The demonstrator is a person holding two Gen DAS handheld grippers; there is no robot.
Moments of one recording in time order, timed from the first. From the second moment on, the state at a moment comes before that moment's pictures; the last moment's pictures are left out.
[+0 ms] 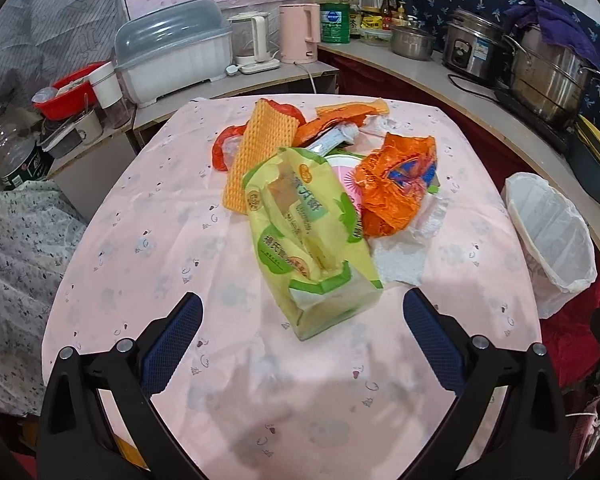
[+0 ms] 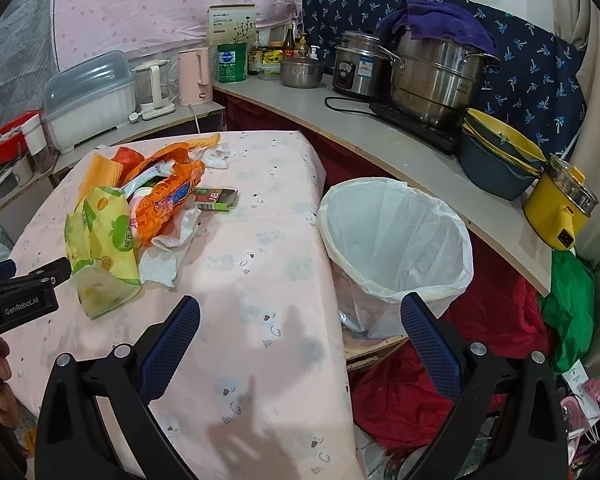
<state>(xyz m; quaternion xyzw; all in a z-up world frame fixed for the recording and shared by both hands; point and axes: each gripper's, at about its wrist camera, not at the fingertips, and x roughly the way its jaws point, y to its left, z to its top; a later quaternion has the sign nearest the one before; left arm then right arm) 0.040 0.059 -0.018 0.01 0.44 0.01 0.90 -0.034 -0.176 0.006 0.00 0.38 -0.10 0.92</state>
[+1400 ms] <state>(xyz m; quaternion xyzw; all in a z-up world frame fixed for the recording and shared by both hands) 0.129 0.085 -0.073 -0.06 0.51 -0.07 0.85 0.182 -0.102 -0.069 0.09 0.45 0.03 0.89</state>
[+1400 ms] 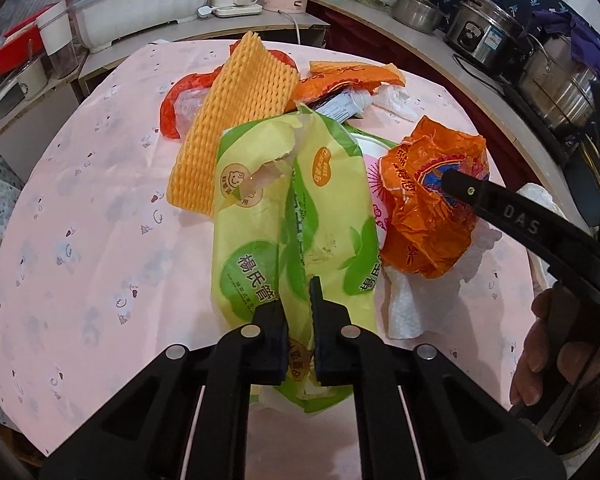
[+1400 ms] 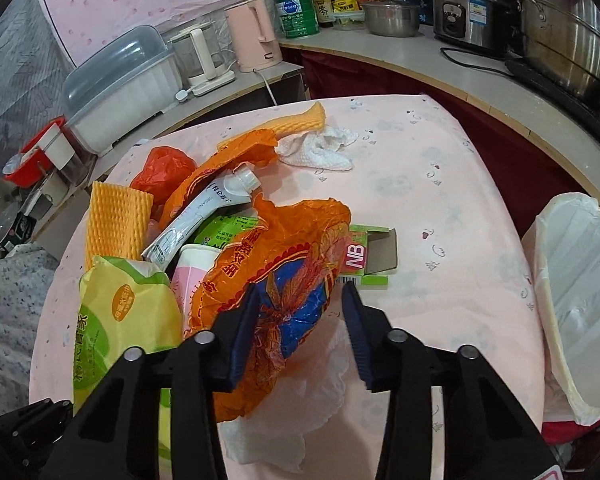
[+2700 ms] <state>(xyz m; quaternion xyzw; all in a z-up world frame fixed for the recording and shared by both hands) 0.094 -0.095 0.031 0.03 0.39 -0.23 0.89 0.070 -0.289 0.025 0.16 0.31 -0.13 0.93</state>
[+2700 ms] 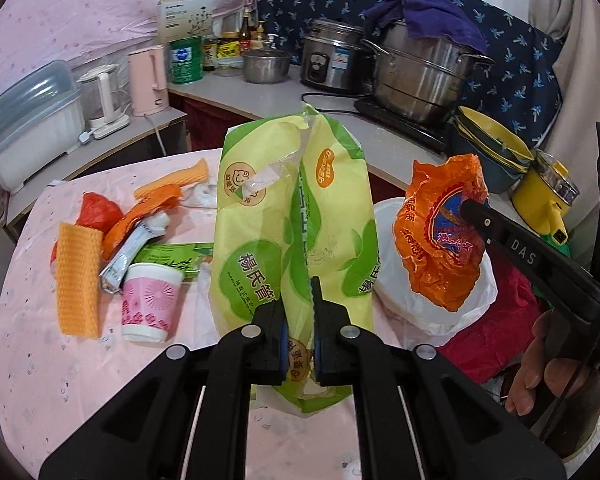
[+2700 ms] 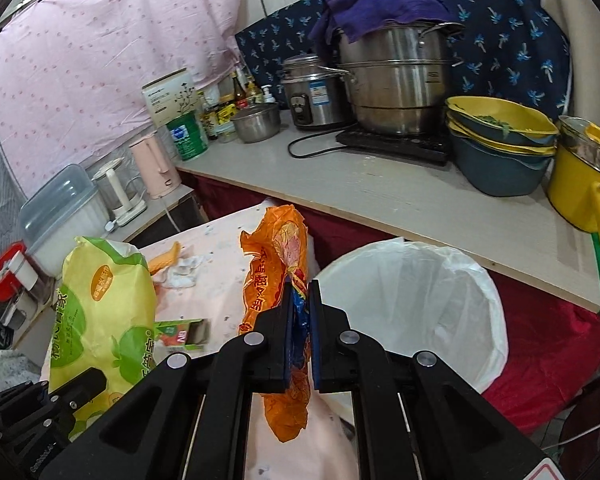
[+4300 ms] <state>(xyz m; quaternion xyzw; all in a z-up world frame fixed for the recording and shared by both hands) 0.141 -0.181 -0.005 0.06 0.39 -0.25 0.88 0.064 -0.358 -0.004 0.18 0.31 -0.21 0.91</state>
